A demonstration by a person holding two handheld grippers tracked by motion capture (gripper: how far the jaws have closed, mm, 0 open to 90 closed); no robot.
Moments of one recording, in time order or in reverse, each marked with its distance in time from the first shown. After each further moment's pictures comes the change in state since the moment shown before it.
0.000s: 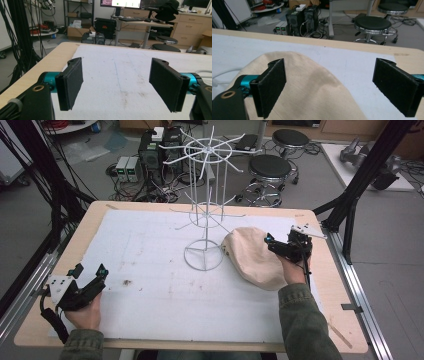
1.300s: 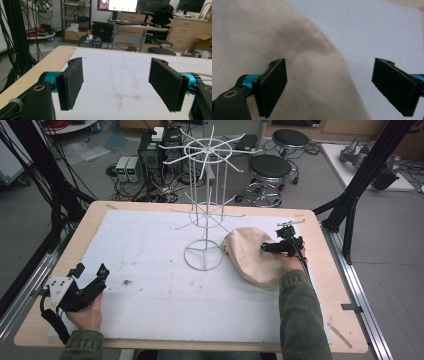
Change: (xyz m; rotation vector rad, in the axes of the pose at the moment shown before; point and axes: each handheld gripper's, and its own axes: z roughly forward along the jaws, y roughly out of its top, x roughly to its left) left arm -0.005 0.002 -0.003 -0.026 -0.025 -0.005; right arm -0.019 -0.009 0.064 0.433 -0.015 -0.107
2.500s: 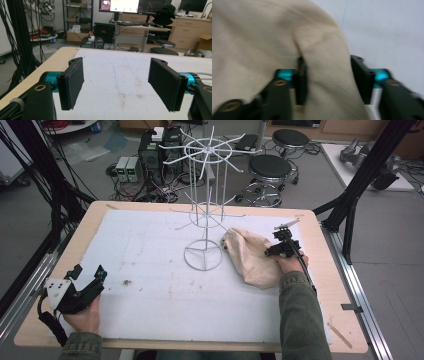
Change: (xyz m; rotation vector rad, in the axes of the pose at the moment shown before) left arm 0.003 -0.001 -0.006 -0.009 0.014 0.012; right arm -0.002 0.000 0.017 0.242 0.007 0.061
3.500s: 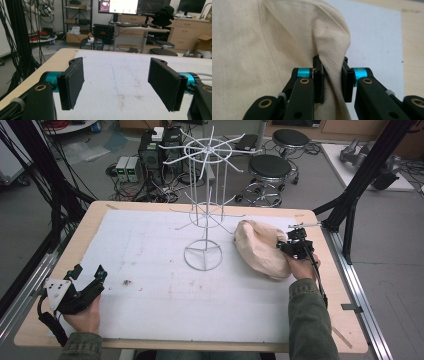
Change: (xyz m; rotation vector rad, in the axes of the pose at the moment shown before) left arm -0.001 0.001 -0.001 -0.012 -0.003 0.004; right arm -0.015 -0.021 -0.045 -0.310 0.010 -0.027
